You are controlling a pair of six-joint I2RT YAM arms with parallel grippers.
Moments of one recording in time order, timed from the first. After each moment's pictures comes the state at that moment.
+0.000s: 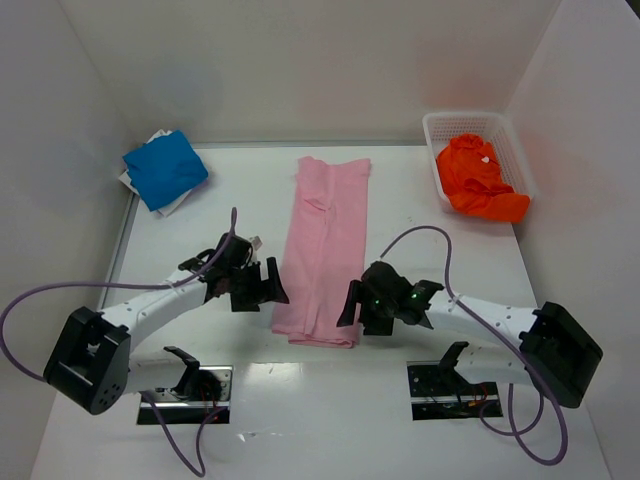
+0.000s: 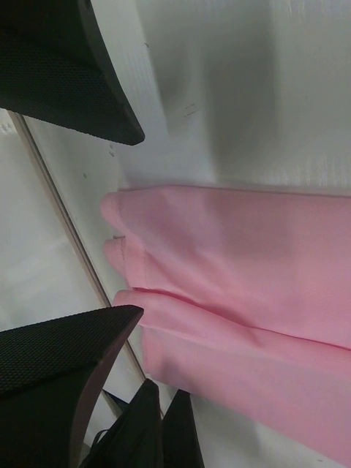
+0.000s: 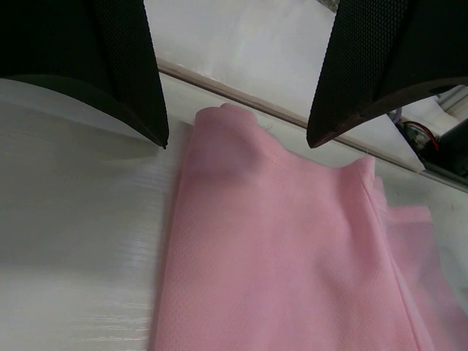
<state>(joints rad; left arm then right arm) -0.46 1.23 0.63 -0.45 0.30 -0.69 0.84 1.16 0.50 -0.35 -0.12 1.06</state>
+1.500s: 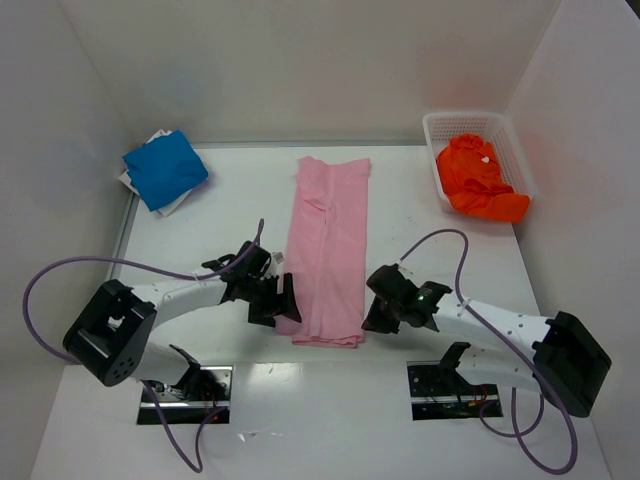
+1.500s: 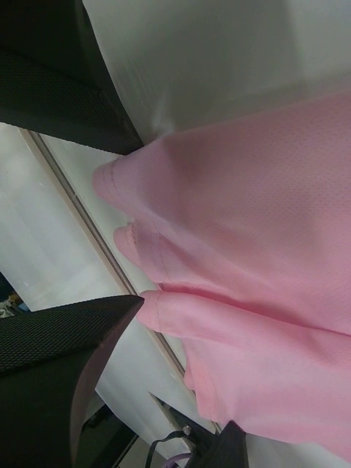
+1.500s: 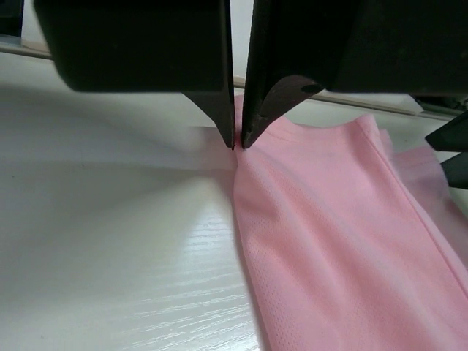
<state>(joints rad) -0.58 1.39 0.62 -0.37 0.44 -0.70 0.84 1.11 0.51 -0.51 0.04 1.22</state>
